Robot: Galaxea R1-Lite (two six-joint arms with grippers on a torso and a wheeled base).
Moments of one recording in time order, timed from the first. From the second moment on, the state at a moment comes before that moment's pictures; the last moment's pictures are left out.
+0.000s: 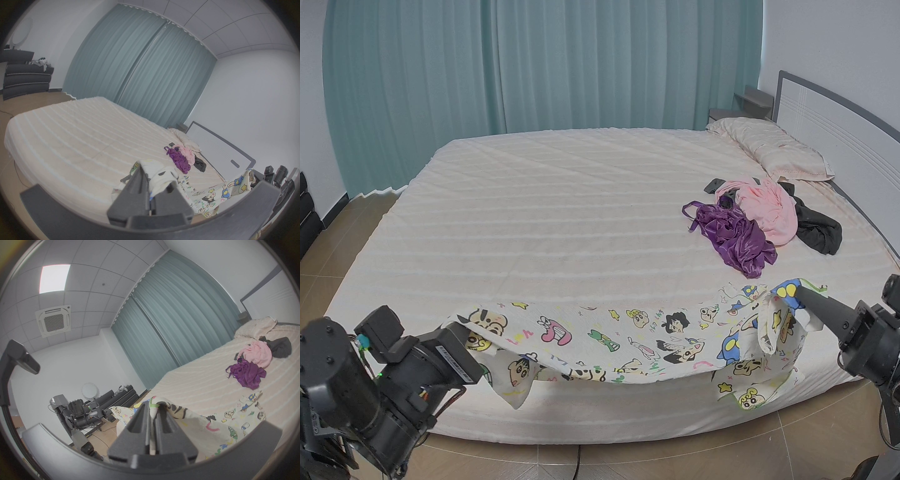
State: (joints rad) left arm -0.89 1.37 -0.27 -0.98 0.69 -0.57; right arm 0.58 1.19 -0.16 -1.17 0.14 0.48
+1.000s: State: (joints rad) left arm -0.70 1.16 -0.71 -0.63 0.68 -0.33; right arm 0.45 1.17 -0.78 -0.82 0.24 0.48
